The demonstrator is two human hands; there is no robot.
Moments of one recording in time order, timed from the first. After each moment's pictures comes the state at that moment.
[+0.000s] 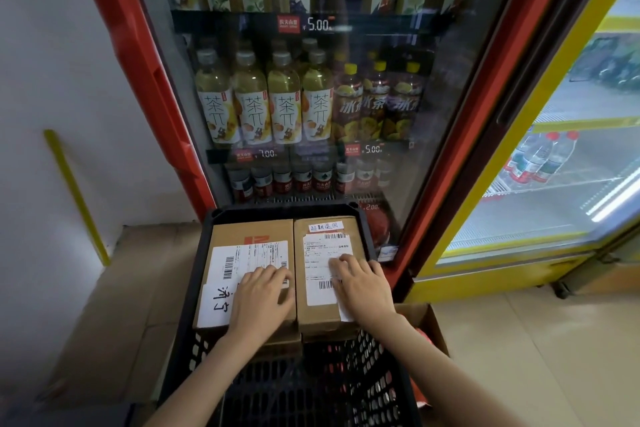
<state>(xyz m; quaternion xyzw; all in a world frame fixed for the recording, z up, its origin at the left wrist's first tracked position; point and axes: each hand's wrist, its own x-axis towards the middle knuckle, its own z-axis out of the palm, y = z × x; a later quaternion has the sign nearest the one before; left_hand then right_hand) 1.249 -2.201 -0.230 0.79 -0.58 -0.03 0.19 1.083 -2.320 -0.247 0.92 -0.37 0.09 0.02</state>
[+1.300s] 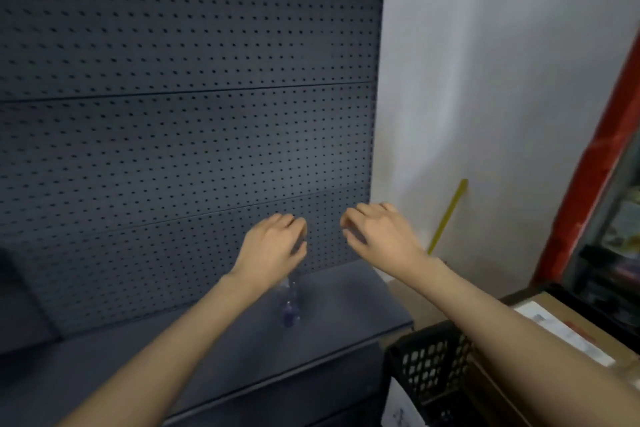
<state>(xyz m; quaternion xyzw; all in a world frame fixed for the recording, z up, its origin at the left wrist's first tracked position) 1.108 -1.772 -0.021 0.94 -0.12 0.31 -0.02 1.173 -1.979 -0.011 0.87 0.39 0.29 -0.10</state>
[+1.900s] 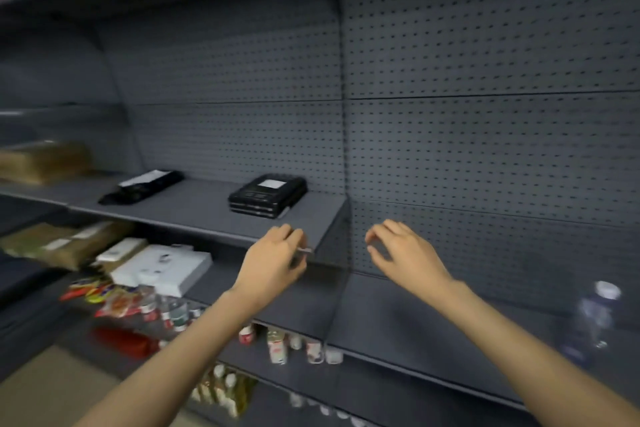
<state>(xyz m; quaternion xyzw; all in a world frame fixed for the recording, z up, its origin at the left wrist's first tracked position) 0.721 -1.442 -0.014 0.93 0.23 0.27 -0.07 0.923 -1.586 -0.019 0.74 0.61 0.15 -0.25</state>
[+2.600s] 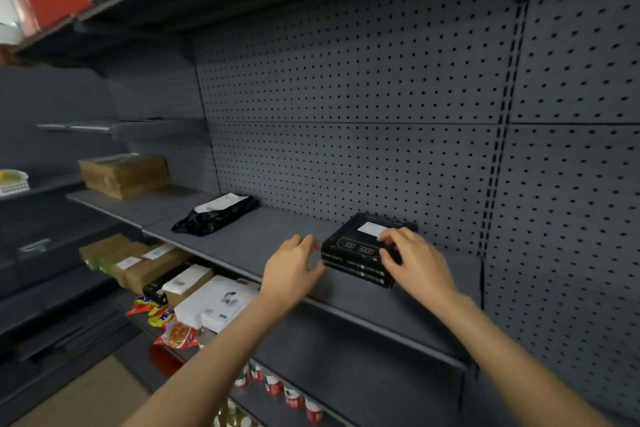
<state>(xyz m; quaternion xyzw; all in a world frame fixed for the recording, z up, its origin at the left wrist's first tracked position) 0.683 -1.168 -0.016 0.87 0.38 0.30 0.02 0.886 -1.272 -0.014 0.73 0.60 0.12 -0.29</state>
